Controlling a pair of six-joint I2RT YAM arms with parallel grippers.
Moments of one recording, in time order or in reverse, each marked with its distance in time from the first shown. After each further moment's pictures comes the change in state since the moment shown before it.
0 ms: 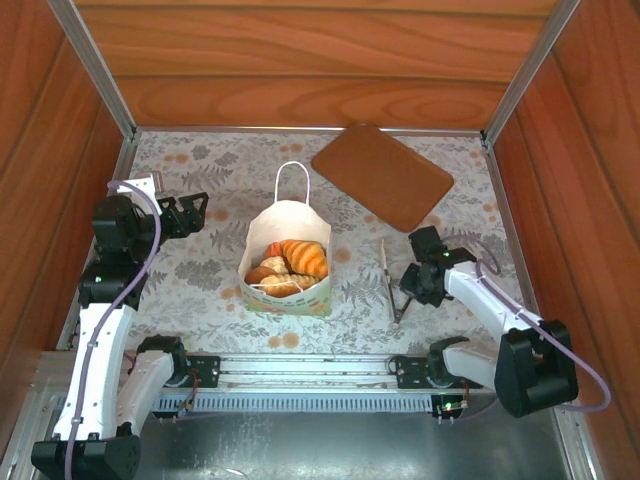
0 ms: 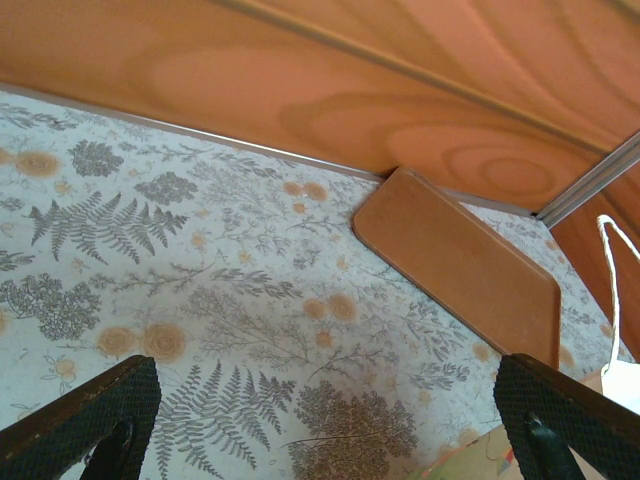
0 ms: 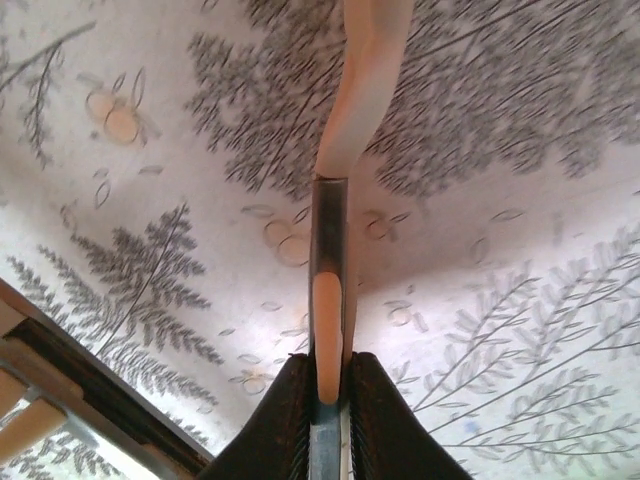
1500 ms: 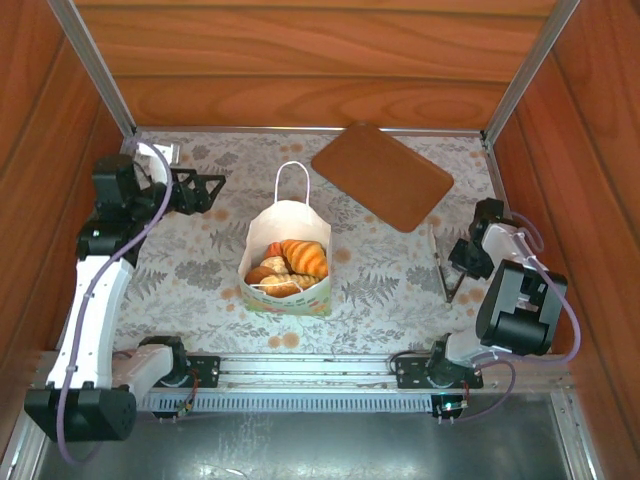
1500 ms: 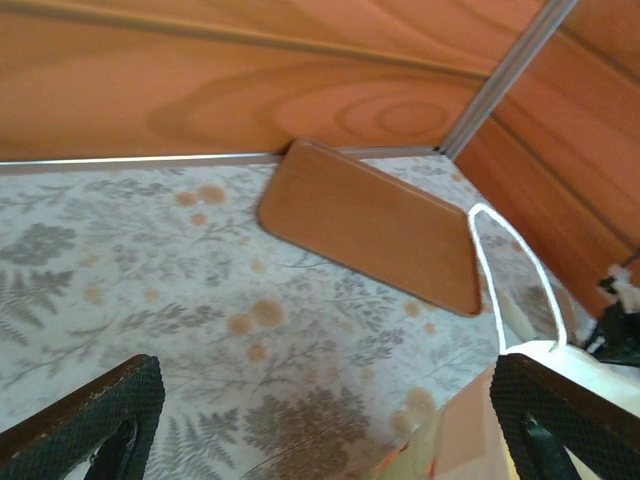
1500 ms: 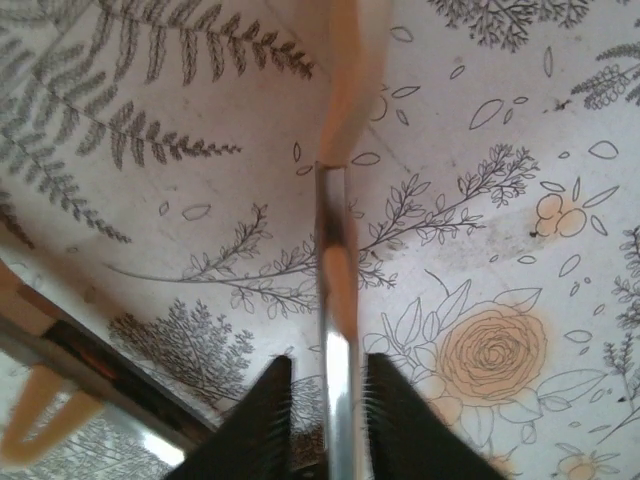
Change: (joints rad) left arm -0.001 0.284 0.250 -0.029 0.294 0.200; right arm -0.548 0.332 0.264 0.046 0.066 -0.502
